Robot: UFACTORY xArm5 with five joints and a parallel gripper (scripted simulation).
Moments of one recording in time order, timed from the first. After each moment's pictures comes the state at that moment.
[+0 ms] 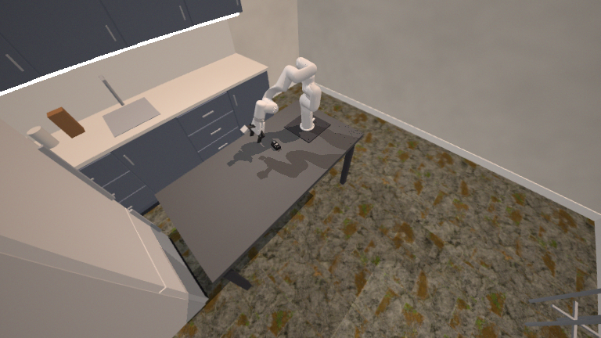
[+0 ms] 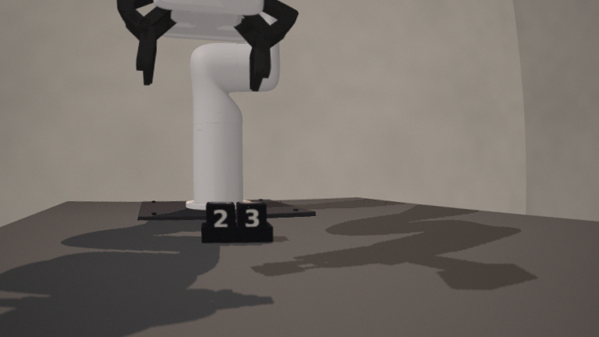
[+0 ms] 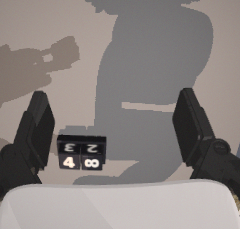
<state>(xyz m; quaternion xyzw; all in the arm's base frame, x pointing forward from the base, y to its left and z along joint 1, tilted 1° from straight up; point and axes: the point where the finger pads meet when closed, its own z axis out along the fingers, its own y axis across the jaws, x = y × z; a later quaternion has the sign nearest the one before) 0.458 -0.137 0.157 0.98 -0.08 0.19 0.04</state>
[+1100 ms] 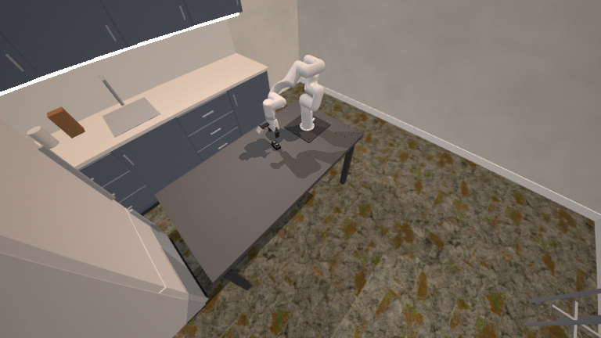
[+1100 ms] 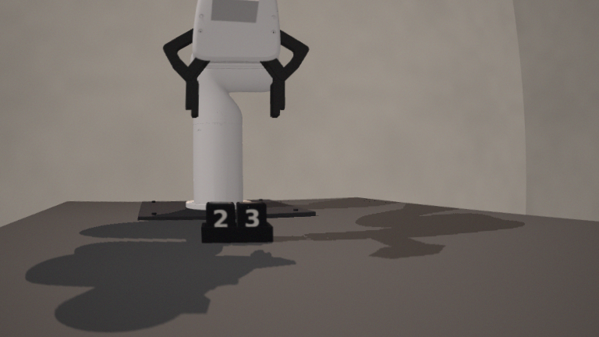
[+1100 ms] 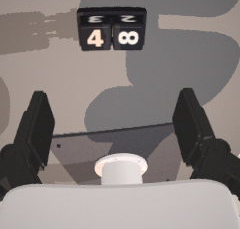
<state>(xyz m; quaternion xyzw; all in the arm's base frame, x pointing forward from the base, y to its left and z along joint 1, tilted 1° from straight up) 0.334 -0.070 0.143 0.99 -0.13 0.00 0.00</state>
